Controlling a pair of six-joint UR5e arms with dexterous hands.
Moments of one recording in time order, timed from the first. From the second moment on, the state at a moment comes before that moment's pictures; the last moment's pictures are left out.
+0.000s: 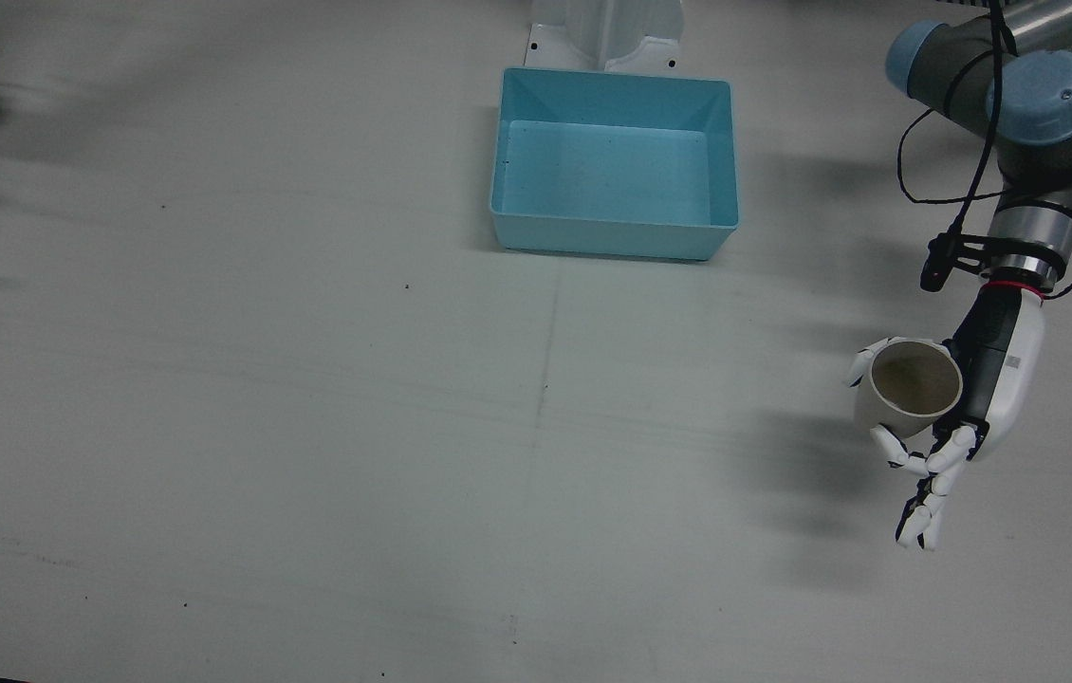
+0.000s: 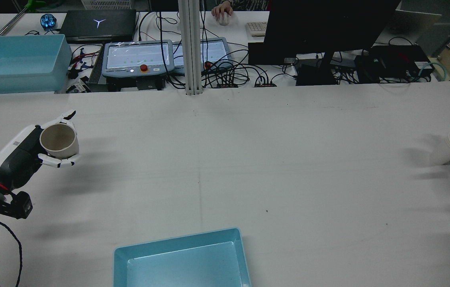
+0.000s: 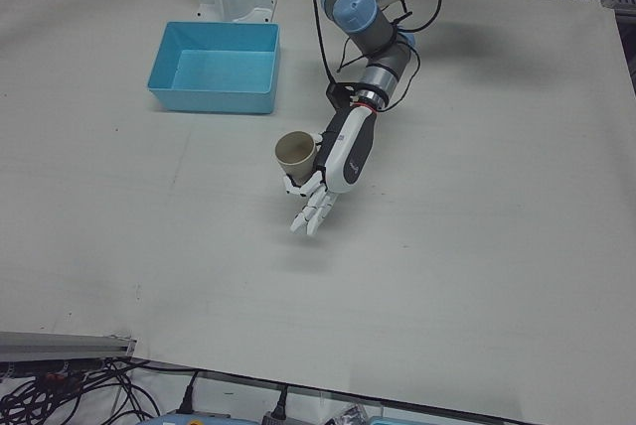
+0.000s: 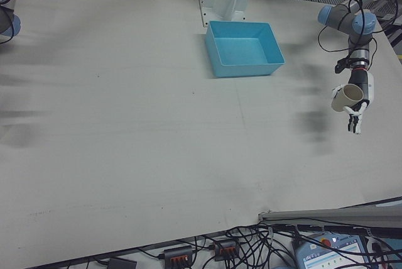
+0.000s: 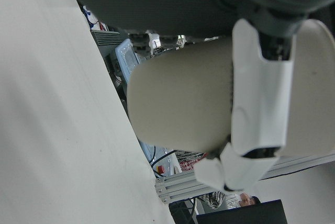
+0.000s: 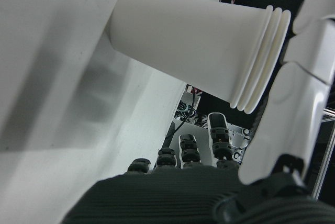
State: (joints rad) left arm -0.63 -1.77 -1.89 0.39 0.95 0.42; right arm 1.30 -1.51 0.78 -2.46 -1.50 -0.33
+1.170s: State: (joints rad) left arm -0.63 -1.77 -1.89 0.37 0.95 0.42; right arm 1.25 -1.50 0.78 -2.46 -1.50 -0.36
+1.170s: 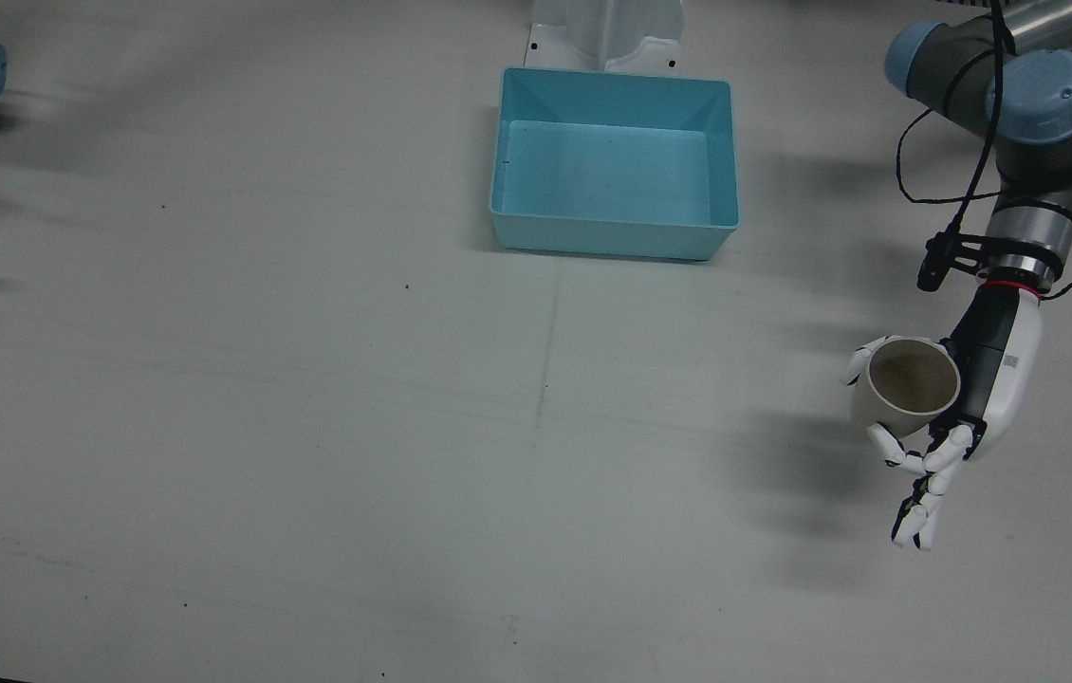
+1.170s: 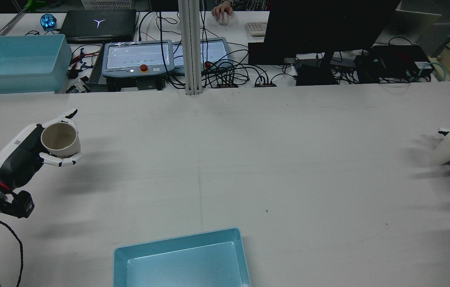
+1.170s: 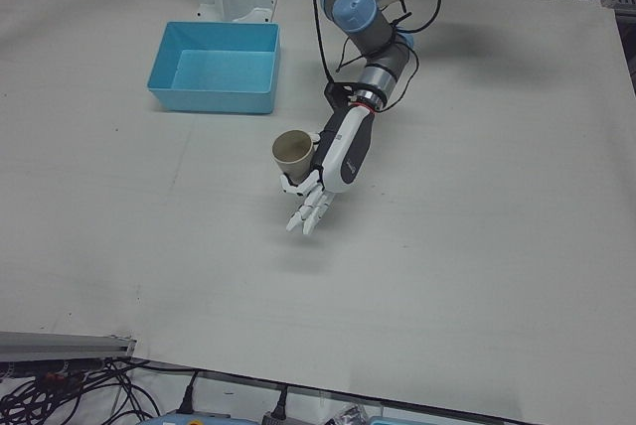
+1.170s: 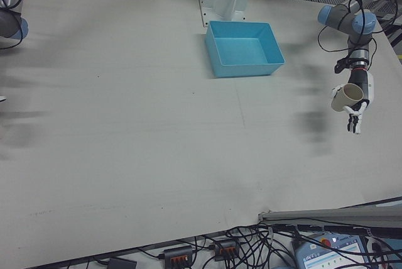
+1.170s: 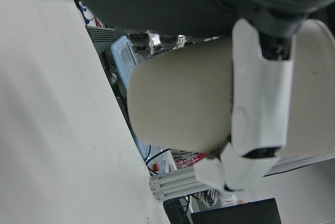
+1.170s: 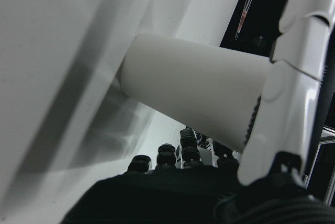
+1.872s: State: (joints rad) left arm -0.63 -1.77 -1.89 0.37 0.95 0.42; right arm 1.24 -1.50 0.78 -2.46 -1.50 -0.36
